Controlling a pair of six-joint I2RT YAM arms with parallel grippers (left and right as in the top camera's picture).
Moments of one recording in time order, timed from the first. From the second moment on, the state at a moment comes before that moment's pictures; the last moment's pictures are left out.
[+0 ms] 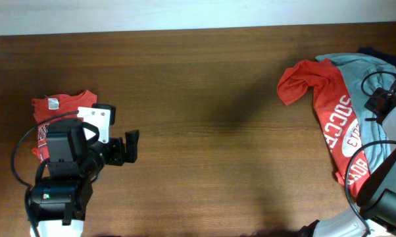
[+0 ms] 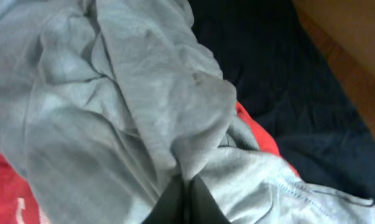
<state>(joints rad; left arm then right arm) 0.01 0.91 0.95 -0.77 0.21 0.04 -0.58 1.82 1.23 -0.27 0.20 0.06</state>
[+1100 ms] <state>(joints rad) 0.01 0.91 0.95 -0.77 0.21 0.04 0.62 1.71 1.33 -0.23 -0.11 0.02</state>
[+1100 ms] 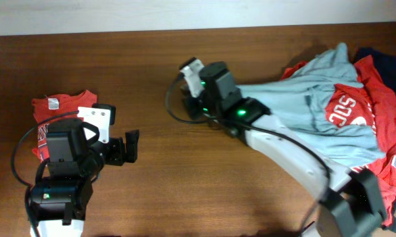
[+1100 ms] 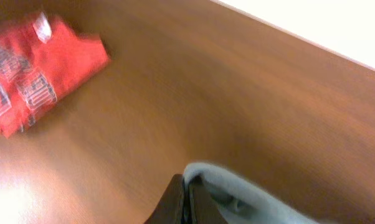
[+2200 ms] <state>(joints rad) -0.37 1.21 0.95 -0.73 0.37 -0.10 -0.04 1.38 1.33 -0.94 0.08 0.21</state>
